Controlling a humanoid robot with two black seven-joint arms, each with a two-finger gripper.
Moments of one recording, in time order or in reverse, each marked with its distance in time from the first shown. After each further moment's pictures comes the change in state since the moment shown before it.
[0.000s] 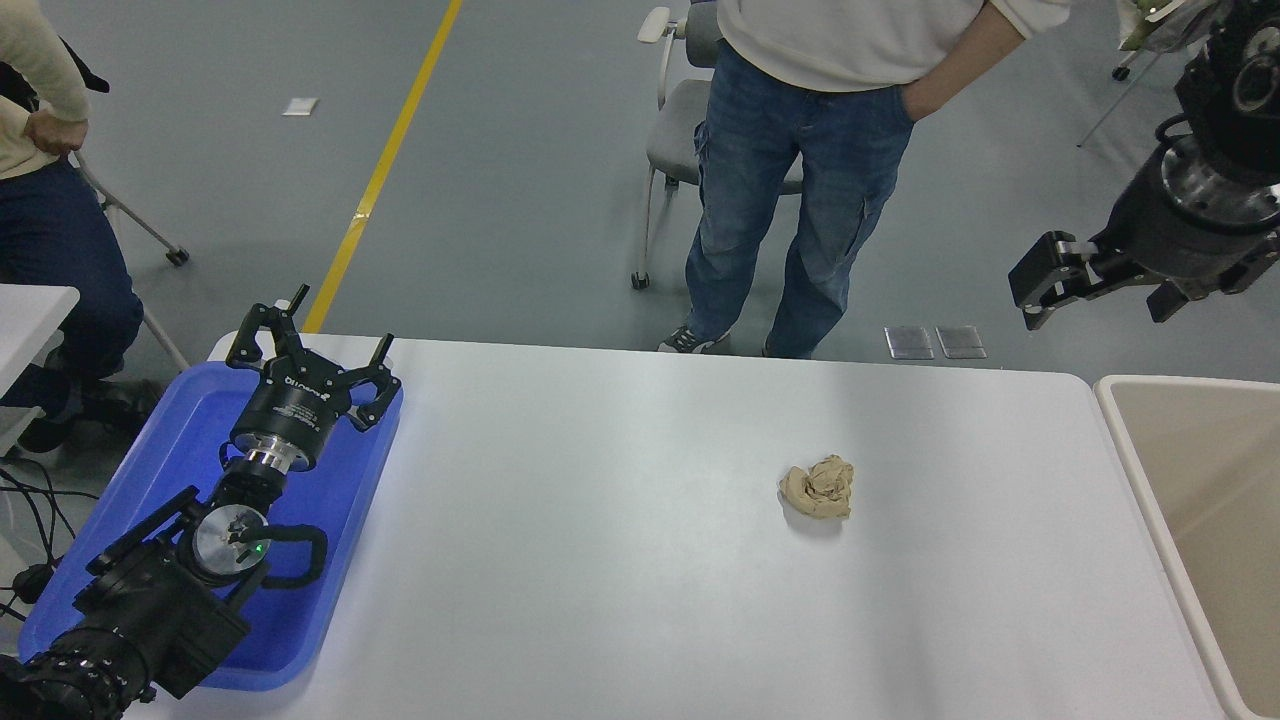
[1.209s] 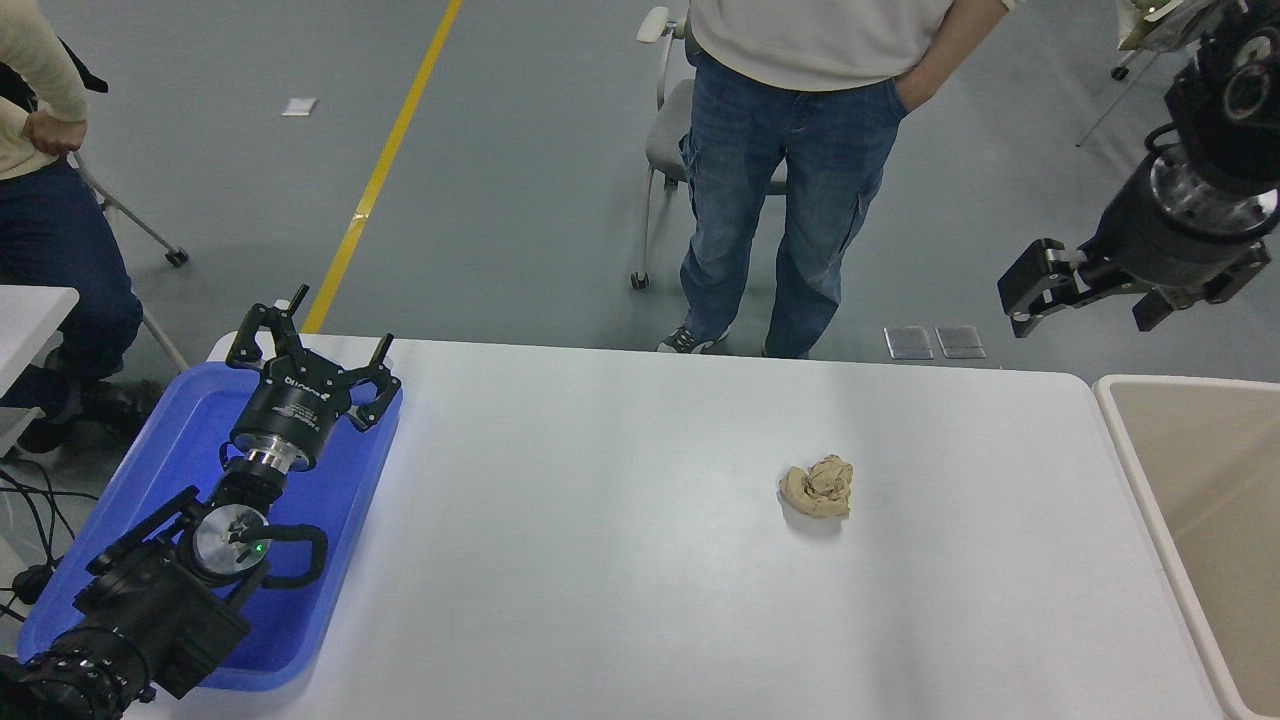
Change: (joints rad) left arm 0.000 0.000 -0.001 0.000 0.000 0.000 0.000; right arm -0.051 -0.004 0.089 -0.001 0.011 0.000 0.000
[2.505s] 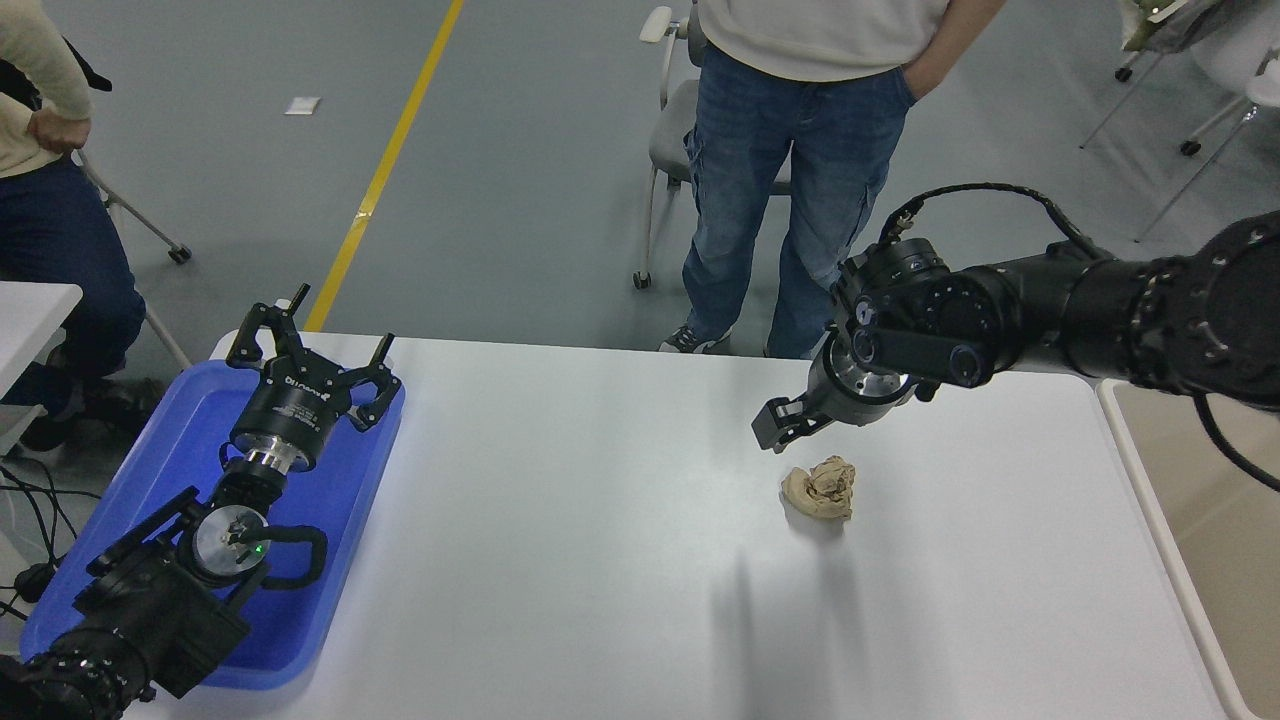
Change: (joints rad) left arm 0.000 0.000 0.002 0.000 0.000 0.000 0.000; right arm -0.663 0.423 0.330 -0.437 -0.295 -0.229 -0.004
